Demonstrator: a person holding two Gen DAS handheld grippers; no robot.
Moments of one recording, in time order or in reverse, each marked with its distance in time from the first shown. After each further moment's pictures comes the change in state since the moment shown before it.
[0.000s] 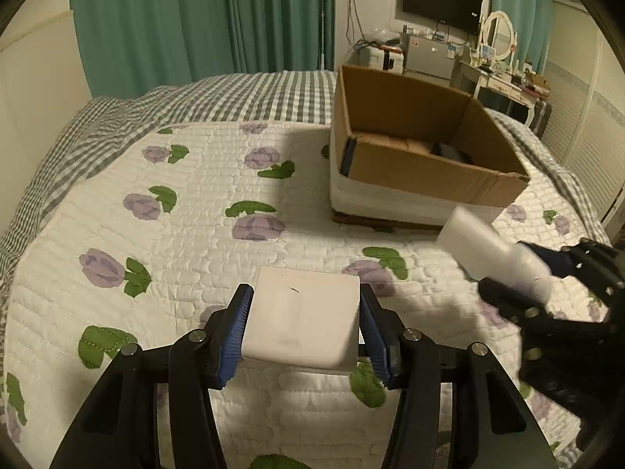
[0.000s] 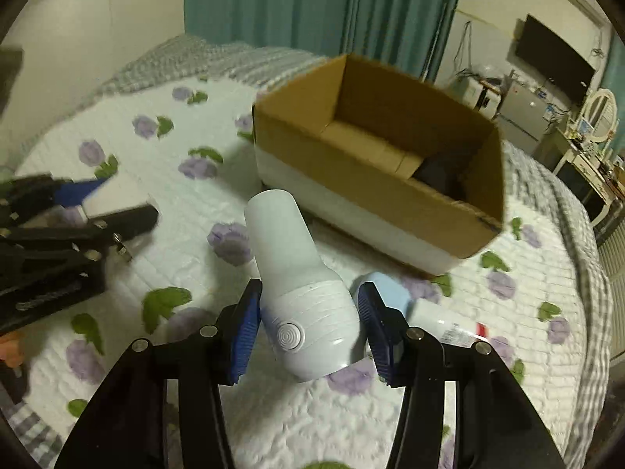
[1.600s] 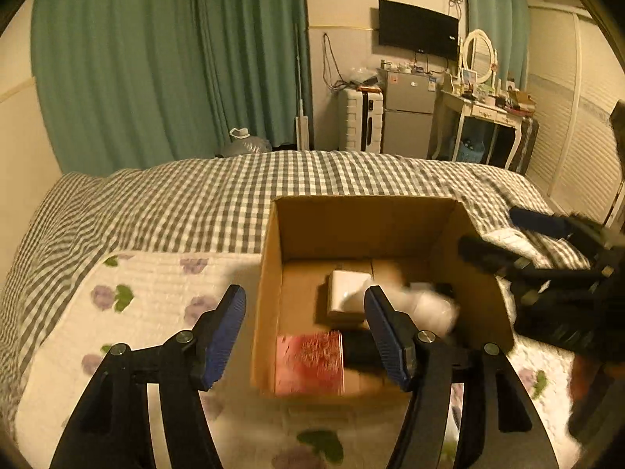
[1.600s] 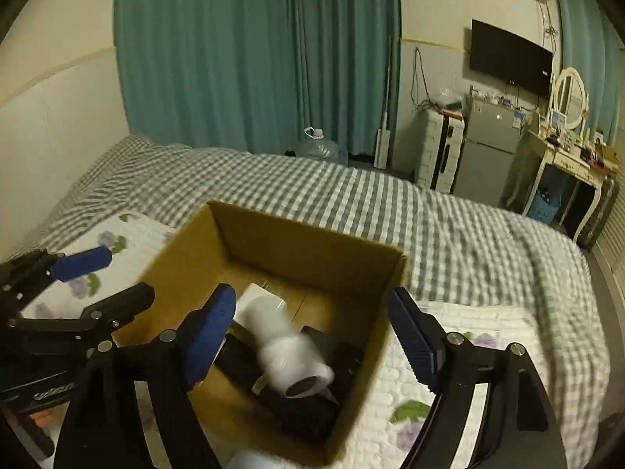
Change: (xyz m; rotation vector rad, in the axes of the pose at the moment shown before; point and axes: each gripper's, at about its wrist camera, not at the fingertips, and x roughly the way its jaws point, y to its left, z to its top) left arm 0.031 -0.059 0.139 0.066 -0.148 -0.009; right arm 0.015 -0.148 0.117 0.167 -0.212 -0.007
